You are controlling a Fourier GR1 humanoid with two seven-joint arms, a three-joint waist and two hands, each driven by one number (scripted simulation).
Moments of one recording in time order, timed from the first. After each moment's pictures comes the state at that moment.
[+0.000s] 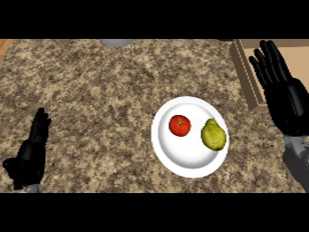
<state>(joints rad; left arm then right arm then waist) 0.07 0.24 -0.03 -1.44 0.07 0.27 -0.18 -0.34 -0.50 0.26 -1.61 -0.47 -0.25 -0.09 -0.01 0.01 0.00</state>
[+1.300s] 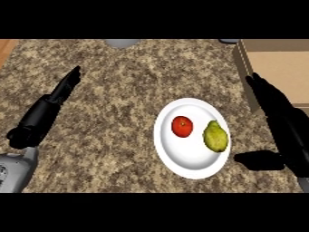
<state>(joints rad) -0.23 0.41 -0.16 -1.54 0.03 -0.06 -0.06 -0.35 -0.86 0.62 -1.94 0.38 -0.30 0.72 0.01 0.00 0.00</state>
